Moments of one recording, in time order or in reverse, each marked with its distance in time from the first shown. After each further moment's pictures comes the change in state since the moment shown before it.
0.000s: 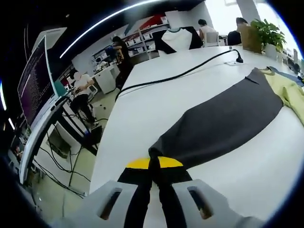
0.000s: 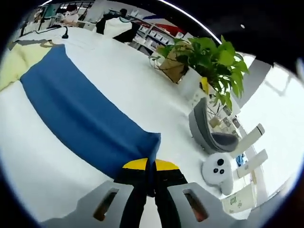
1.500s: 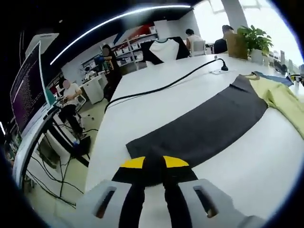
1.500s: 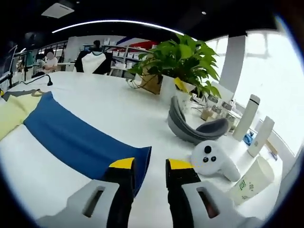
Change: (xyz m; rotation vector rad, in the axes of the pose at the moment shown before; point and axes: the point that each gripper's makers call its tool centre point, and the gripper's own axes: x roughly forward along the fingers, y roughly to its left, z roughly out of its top) left arm -0.007 -0.020 0.012 -0.036 -0.102 -0.154; right arm -0.013 -0.040 0.002 0.235 -0.189 0.024
